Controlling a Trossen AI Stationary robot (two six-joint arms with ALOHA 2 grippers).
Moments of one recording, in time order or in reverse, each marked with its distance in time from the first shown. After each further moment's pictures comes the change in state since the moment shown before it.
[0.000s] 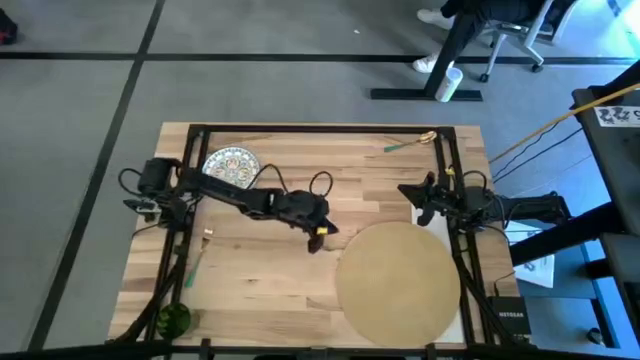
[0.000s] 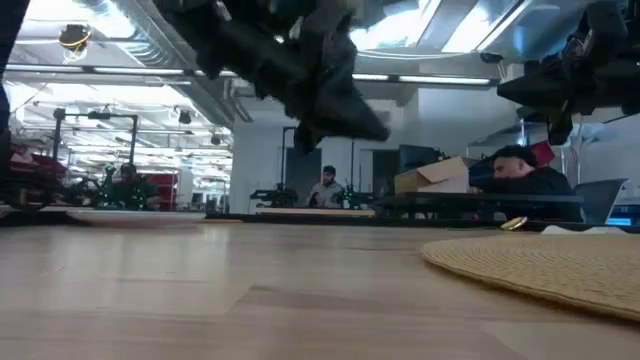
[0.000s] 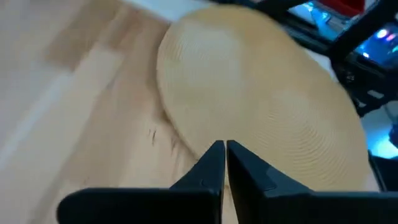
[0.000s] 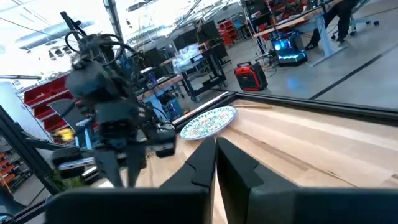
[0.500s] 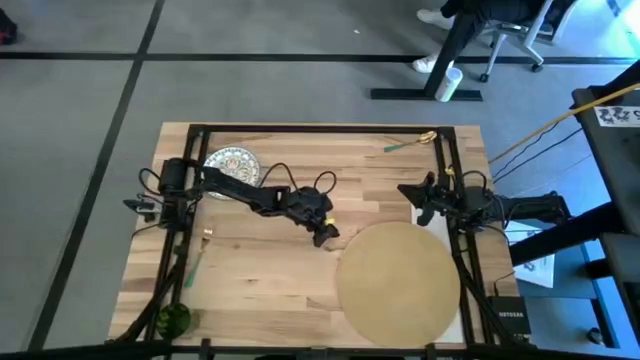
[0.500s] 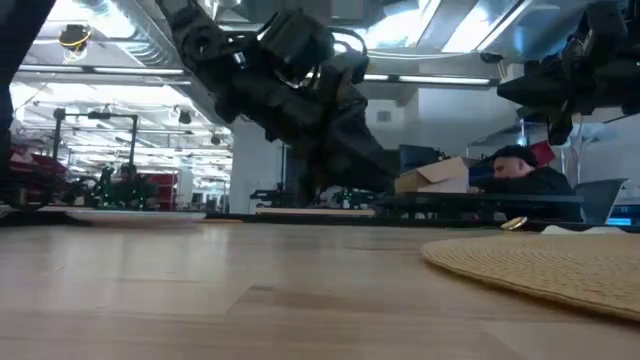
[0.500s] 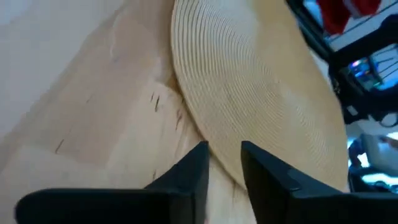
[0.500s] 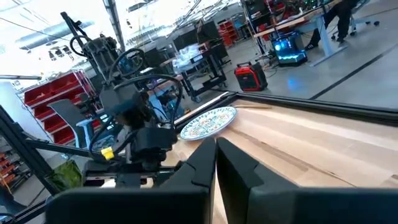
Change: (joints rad) left arm 0.035 0.129 0.000 0.167 0.114 -0.162; right arm 0.000 0.000 0.000 -0.001 0.000 0.000
